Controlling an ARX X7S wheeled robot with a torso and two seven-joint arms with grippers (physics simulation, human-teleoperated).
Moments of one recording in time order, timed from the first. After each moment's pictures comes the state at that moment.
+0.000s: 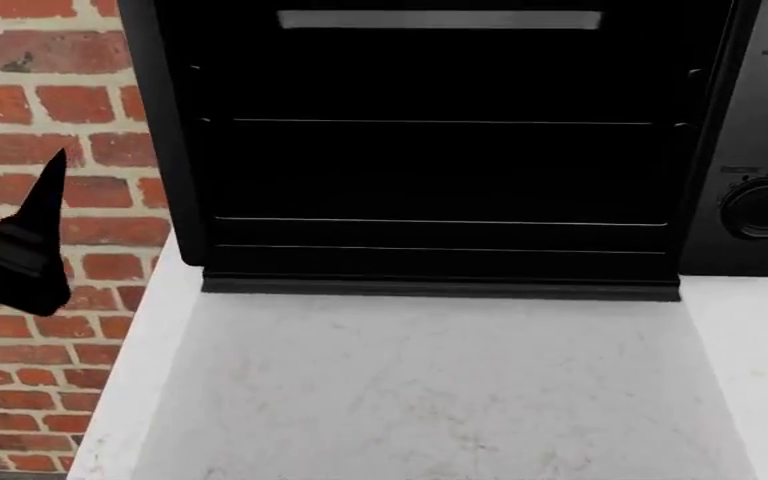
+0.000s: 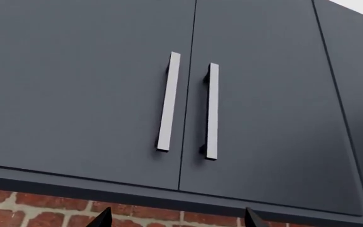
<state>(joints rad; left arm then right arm) -0.63 -0.49 0.09 0.49 -0.37 -0.79 0.02 0.83 0.97 0.43 -1.03 1.34 0.96 0.86</state>
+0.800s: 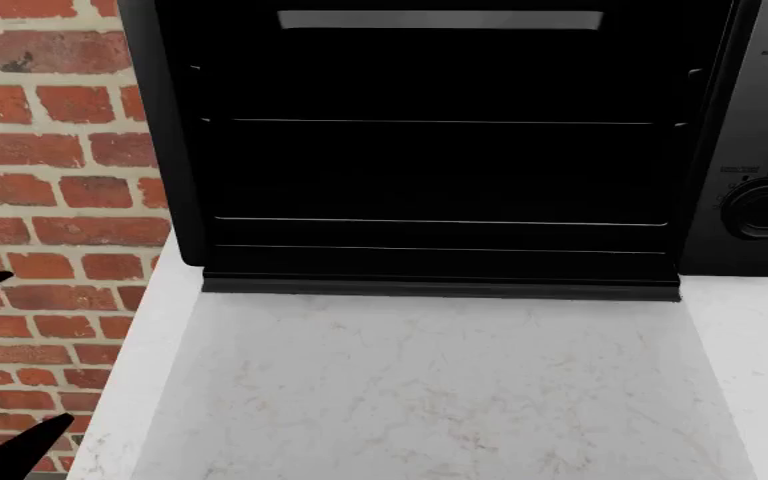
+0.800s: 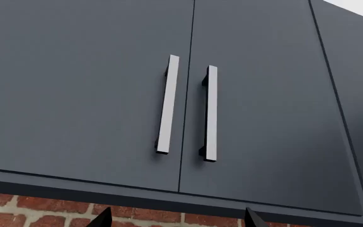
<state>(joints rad) -0.31 -1.09 0.28 0.50 0.00 -0.06 0.41 0.77 1.03 0.42 -1.04 1.35 0.86 0.89</state>
